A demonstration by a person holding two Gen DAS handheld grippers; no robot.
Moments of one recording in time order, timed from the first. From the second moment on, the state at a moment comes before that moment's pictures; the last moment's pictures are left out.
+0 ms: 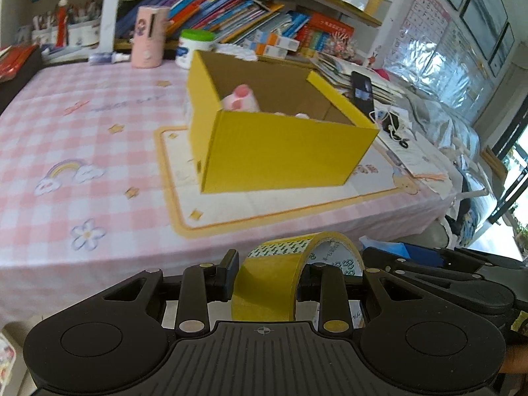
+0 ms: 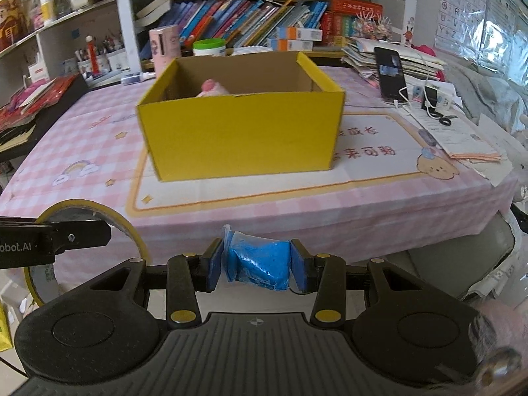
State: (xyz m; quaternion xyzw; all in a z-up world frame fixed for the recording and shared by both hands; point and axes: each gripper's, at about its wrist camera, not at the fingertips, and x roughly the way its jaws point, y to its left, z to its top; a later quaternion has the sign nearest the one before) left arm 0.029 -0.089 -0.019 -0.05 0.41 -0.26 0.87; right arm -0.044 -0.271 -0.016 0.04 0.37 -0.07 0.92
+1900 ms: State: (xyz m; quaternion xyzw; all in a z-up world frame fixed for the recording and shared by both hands) left arm 0.185 -0.186 0.006 0.02 0.35 -0.12 0.93; right arm 0.205 -0.343 -0.020 -0.05 0.41 0.12 0.90
